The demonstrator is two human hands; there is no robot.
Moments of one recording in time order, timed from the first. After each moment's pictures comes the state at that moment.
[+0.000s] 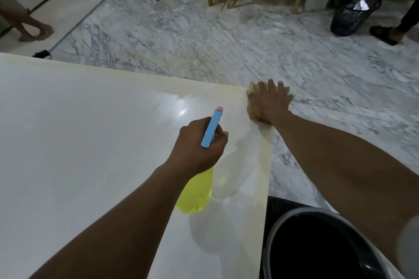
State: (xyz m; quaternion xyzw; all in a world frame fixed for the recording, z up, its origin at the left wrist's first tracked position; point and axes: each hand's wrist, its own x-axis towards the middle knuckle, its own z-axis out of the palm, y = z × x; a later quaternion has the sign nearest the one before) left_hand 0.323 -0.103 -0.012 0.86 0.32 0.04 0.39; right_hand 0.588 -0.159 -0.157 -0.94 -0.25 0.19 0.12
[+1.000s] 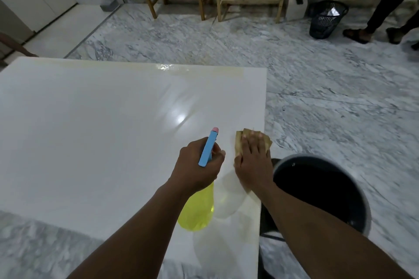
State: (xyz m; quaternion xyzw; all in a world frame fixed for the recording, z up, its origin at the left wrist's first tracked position) left_hand 0.134 -0.196 -0.016 0.87 0.29 0.04 0.39; right_hand 0.267 -0.308 -0.203 -0.95 -0.28 0.08 0.14
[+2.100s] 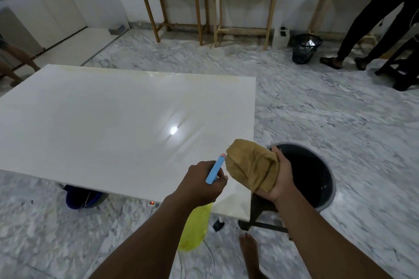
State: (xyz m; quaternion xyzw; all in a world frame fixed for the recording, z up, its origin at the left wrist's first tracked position) left_hand -0.024 -0.277 0.006 0.89 0.24 -0.02 0.39; right_hand 0.115 -0.437 -0.032 -0.31 0.16 0.50 0.79
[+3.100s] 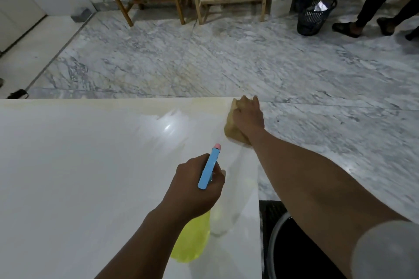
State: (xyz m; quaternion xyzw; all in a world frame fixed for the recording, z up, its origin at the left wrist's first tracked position) left_hand 0.312 -0.137 -0.032 0.89 0.26 -0.02 0.37; right_hand 0.570 -0.170 -0.185 -0.92 -0.10 0.19 0.34
